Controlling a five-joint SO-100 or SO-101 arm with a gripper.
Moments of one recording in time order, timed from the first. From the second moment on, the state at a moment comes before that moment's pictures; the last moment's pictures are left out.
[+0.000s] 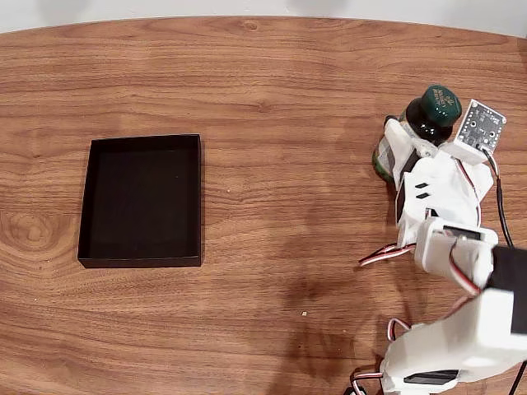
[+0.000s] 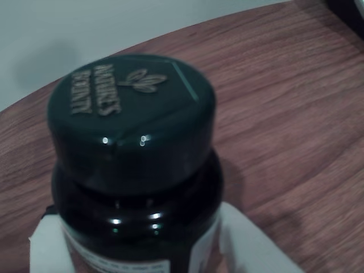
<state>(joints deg) 13.4 96.0 153.0 -38.7 167.9</state>
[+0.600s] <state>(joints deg) -2.6 123.8 162.1 -31.0 169.2</state>
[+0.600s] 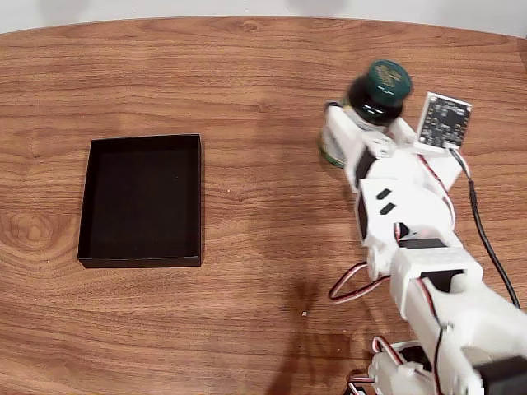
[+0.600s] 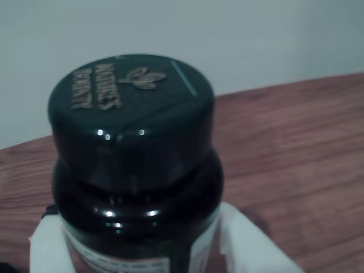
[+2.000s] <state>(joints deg) -41.5 104.1 149.2 -37.8 181.9</state>
